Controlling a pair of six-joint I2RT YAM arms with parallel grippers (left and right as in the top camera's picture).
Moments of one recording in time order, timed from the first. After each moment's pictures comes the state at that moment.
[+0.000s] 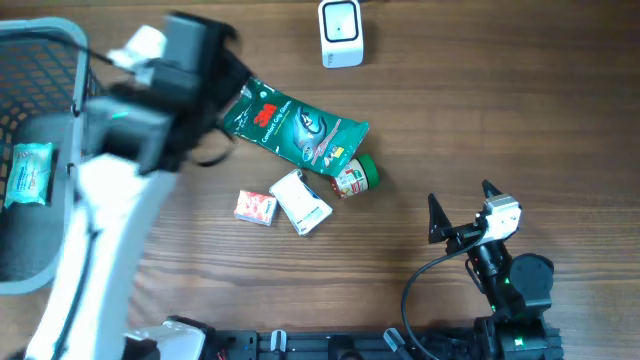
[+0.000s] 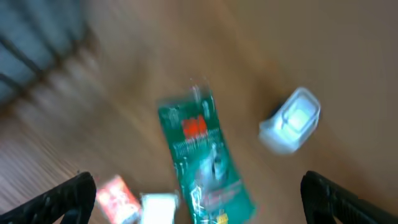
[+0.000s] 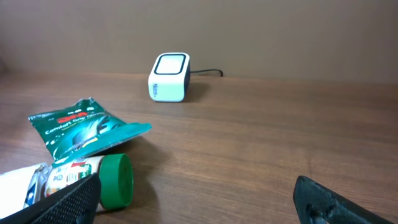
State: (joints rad) left arm -0.30 1.48 1.86 -1.30 -0.36 -1.06; right arm 0.07 0.14 0.01 0.01 -0.20 0.04
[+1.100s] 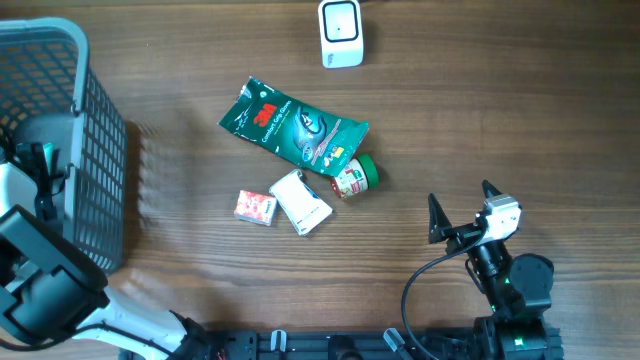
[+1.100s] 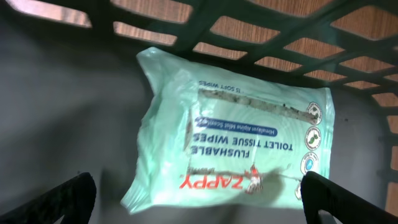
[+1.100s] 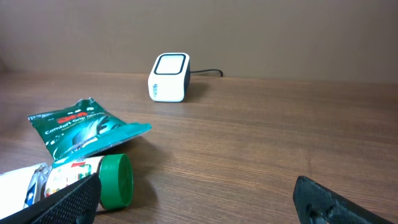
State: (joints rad) left arm 0.75 1.88 1.24 -0.42 -0.18 -1.03; right arm 0.07 0.14 0.01 0.01 -0.20 0.04
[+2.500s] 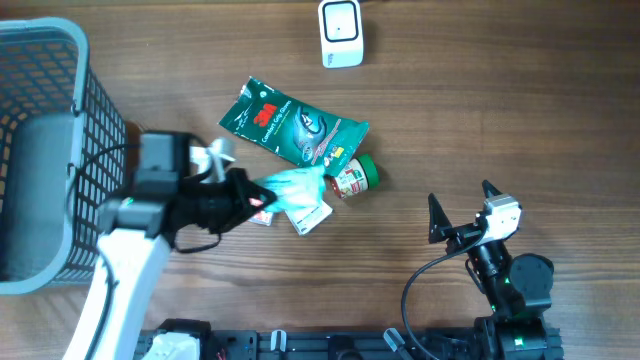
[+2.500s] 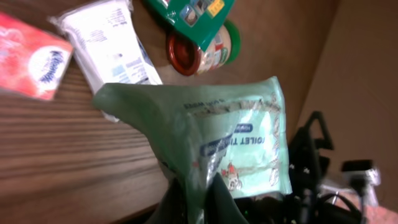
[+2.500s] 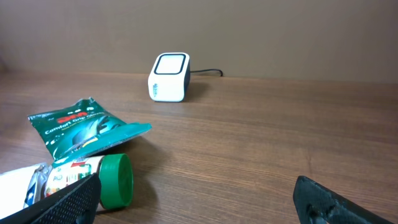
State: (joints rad) left arm -0.12 1.17 0.91 -0.90 0.71 -0.60; right arm 0.07 0.14 0.01 0.01 -0.20 0.04
